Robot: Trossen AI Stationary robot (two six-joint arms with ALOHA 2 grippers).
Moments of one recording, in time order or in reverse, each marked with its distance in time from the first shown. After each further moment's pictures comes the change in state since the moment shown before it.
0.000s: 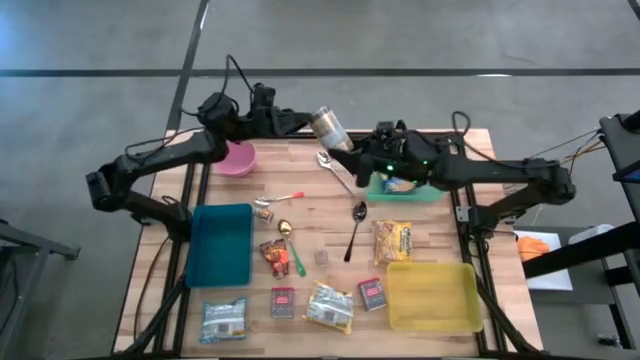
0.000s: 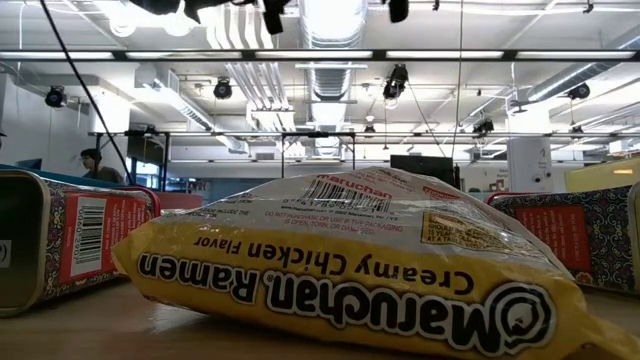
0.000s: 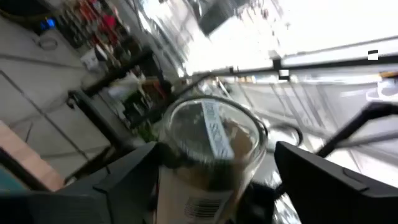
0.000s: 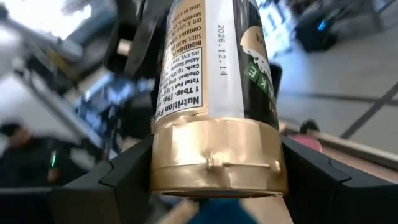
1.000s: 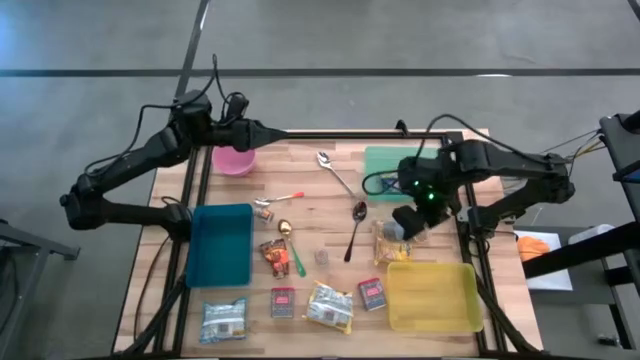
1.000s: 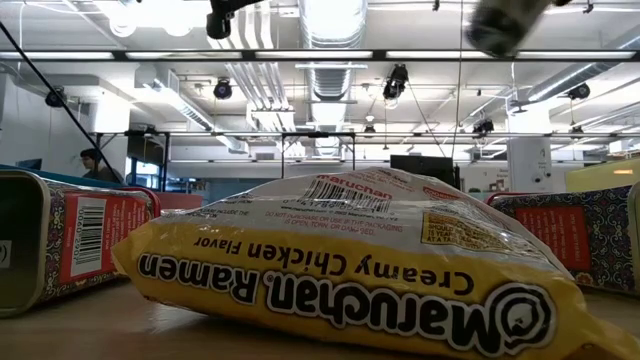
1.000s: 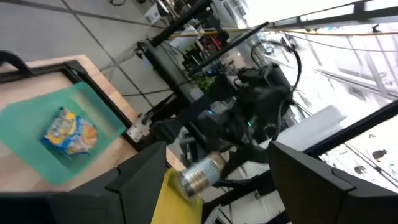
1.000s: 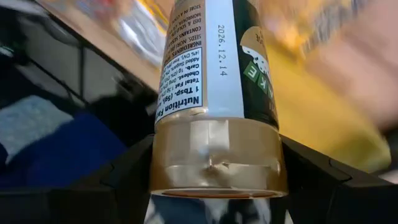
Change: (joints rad) left arm 0.048 -0.265 -0.005 -0.651 0.050 0.230; right arm 0.097 0.026 0.367 -1.633 -0.727 0.508
